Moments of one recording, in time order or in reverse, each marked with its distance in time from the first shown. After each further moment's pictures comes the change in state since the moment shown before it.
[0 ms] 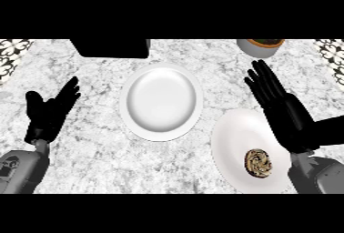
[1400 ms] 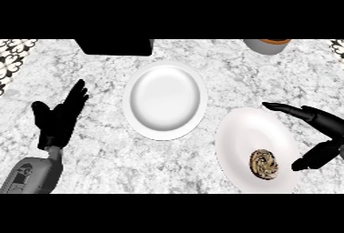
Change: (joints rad) left arm 0.047 -0.098 0.007 -0.058 -0.023 0.063 -0.055; right arm -0.099 -0.351 0.084 0.630 0.488 0.699 -0.901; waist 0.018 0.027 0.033
